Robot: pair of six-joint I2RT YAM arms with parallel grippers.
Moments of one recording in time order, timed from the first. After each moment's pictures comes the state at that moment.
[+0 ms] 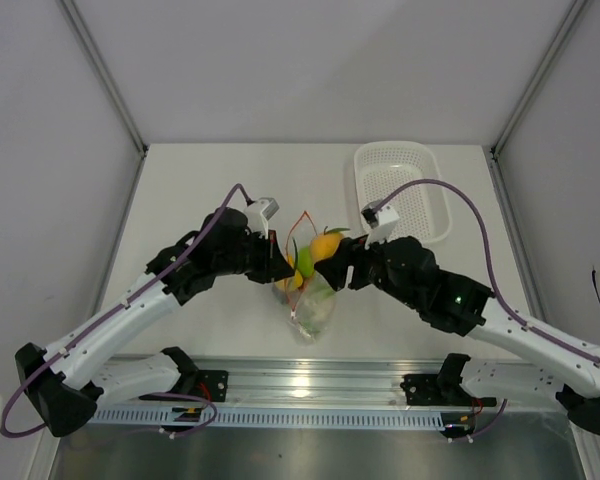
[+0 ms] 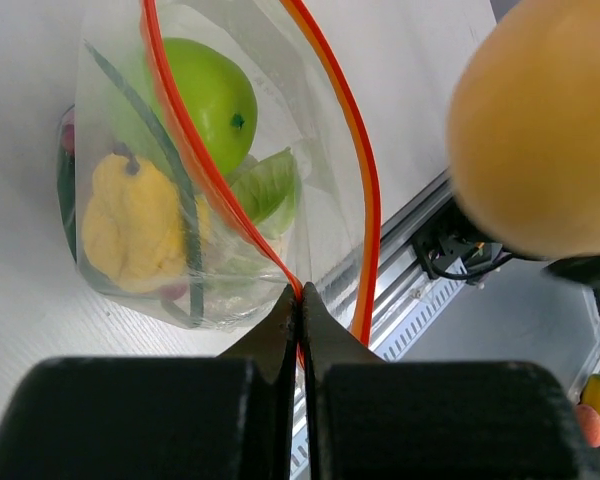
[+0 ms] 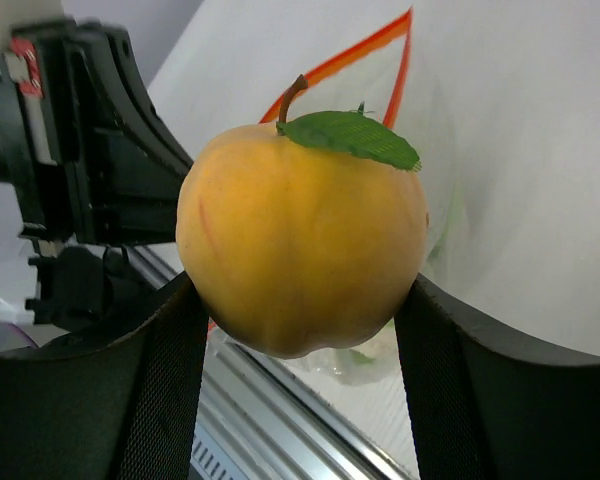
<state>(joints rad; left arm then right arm) -0.73 1.04 1.01 -0.59 0.25 -0.54 1.03 0.93 0.98 -0.33 0.25 0.52</state>
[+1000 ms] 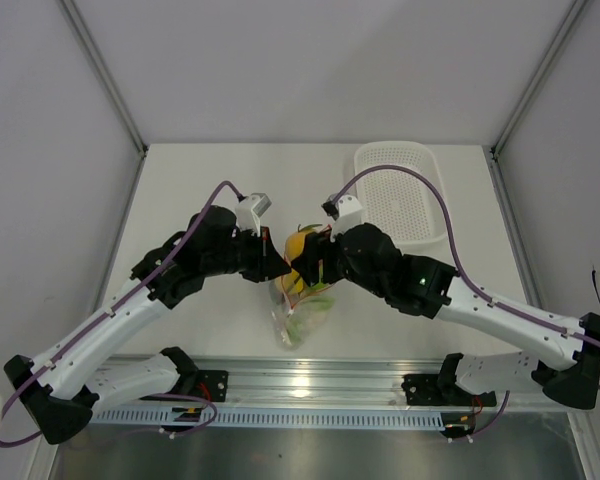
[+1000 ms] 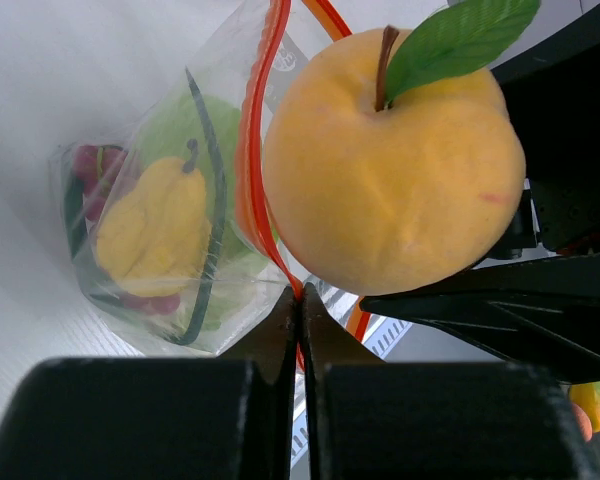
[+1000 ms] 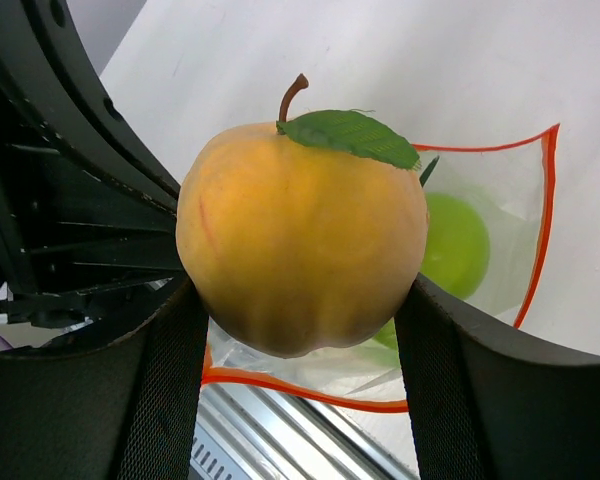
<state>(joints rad) -0.72 0.99 1.06 -0.63 0.26 -0.55 1.12 1.19 1.19 -0.42 0.30 0.49</state>
